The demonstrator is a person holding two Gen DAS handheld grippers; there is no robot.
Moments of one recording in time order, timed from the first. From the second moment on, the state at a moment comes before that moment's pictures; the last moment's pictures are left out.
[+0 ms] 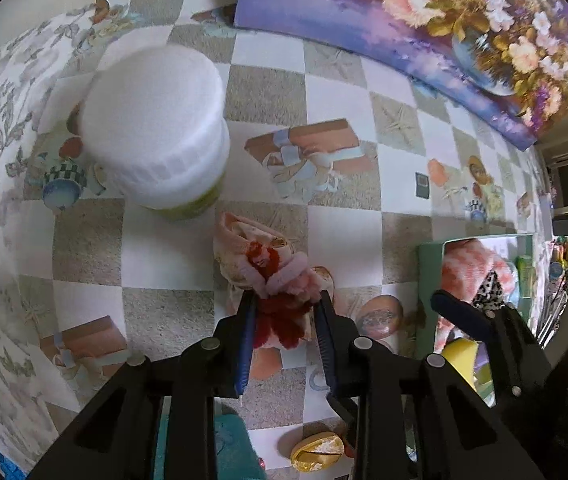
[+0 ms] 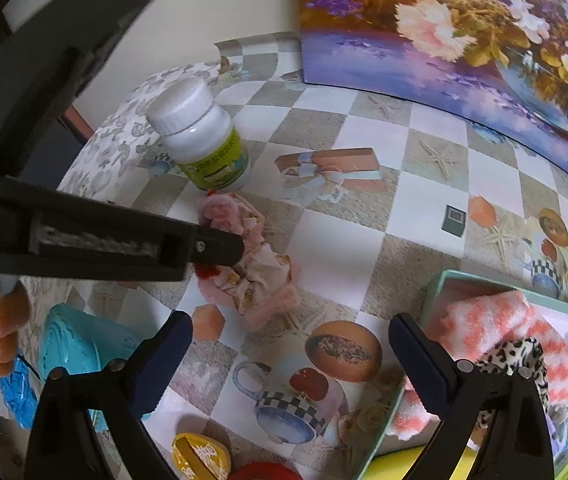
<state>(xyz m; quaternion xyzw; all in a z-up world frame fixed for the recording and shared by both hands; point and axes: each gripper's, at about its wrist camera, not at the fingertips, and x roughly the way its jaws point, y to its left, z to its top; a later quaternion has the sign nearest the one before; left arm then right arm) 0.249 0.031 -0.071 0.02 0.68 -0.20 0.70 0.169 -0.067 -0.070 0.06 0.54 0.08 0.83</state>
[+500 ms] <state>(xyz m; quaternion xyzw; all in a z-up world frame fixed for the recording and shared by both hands) 0.267 0.110 -0.049 -0.01 0.65 -0.16 0.74 0.192 -0.035 -0.102 0.03 0.55 0.10 0.83</state>
